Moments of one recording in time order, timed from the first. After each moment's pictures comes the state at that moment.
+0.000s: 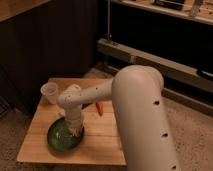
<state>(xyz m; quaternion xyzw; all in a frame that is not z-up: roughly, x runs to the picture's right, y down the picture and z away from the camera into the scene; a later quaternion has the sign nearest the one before) -0.166 0.240 0.803 -0.44 0.12 0.25 0.86</state>
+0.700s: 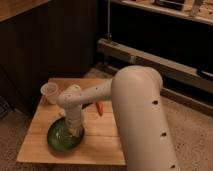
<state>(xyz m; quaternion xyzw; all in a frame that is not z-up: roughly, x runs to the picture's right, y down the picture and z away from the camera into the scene) -0.161 0.246 0.800 -0.45 0.13 0.24 0.85</state>
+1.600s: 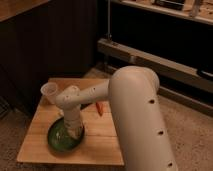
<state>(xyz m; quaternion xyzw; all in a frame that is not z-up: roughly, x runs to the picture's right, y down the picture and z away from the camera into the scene) -0.161 0.254 0.795 -0.46 0.14 0.23 0.85</state>
